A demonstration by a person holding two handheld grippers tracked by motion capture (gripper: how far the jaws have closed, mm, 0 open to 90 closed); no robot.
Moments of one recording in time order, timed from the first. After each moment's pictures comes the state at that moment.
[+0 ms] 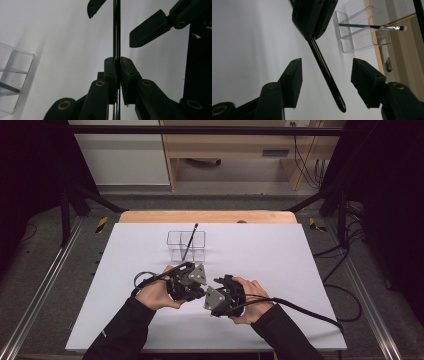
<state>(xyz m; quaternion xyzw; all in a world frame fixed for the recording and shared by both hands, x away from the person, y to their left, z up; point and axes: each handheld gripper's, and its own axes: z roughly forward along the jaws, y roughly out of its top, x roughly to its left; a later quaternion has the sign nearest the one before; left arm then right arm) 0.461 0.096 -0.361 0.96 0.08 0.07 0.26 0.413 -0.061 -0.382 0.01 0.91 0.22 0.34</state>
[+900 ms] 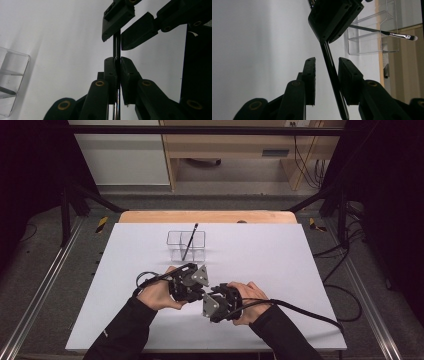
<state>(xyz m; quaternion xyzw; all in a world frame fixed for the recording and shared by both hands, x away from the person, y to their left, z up) 0.461 0.091 -0.361 0.97 0.07 0.07 0.24 0.409 -0.056 -0.390 -0.04 0.92 0.18 0.34</state>
